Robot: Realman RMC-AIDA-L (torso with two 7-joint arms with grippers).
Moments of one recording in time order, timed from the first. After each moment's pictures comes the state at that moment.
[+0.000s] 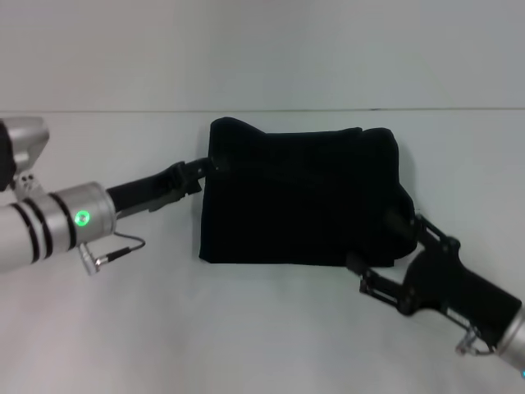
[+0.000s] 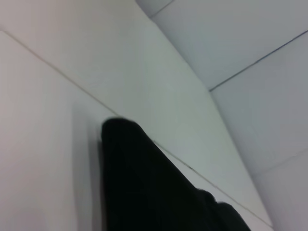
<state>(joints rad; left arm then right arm) -0.64 -2.09 0.79 0.40 1.71 1.01 -2.07 0.45 2.10 -0.72 -0.05 -1.46 -1.40 0.40</state>
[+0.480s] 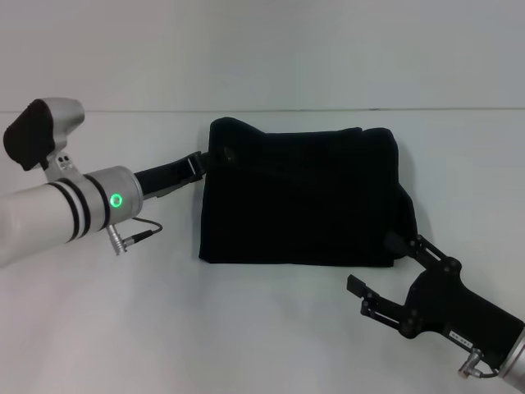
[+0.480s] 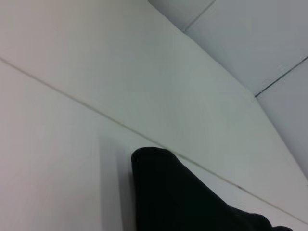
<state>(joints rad) -0.71 -2.13 0.88 0.41 1.71 0.75 -2.06 0.41 2.10 -0.74 -0.03 -1.48 -1.43 0.40</state>
